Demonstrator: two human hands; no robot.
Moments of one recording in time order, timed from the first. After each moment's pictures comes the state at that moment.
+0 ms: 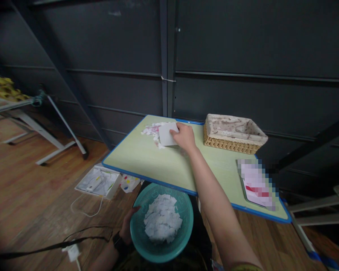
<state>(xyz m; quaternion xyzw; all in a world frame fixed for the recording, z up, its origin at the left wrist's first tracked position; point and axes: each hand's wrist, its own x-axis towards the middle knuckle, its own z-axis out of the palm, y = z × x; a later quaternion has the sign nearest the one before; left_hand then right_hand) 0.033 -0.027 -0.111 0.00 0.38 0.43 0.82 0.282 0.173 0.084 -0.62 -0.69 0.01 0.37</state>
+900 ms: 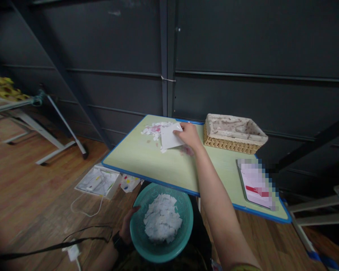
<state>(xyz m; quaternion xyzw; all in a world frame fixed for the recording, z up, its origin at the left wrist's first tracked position) 0.030 -0.028 -0.117 0.00 0.37 0.43 0.82 0.302 0.175 0.091 -0.59 -0.68 0.14 0.41</state>
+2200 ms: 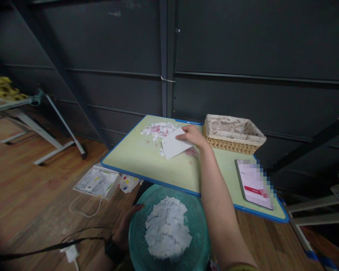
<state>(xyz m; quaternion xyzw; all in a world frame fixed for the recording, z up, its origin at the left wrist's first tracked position) 0.044 -0.032 -0.052 0.02 0.39 0.34 0.86 0.321 0.172 0.094 -0.57 -0.64 0.35 0.38</state>
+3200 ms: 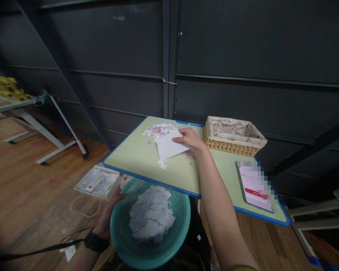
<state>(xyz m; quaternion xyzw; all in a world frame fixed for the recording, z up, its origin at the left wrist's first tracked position) 0.003 -0.005 -0.016 0.08 0.49 0.45 0.75 0.307 0.165 0.092 -0.53 -0.62 0.43 0.38</state>
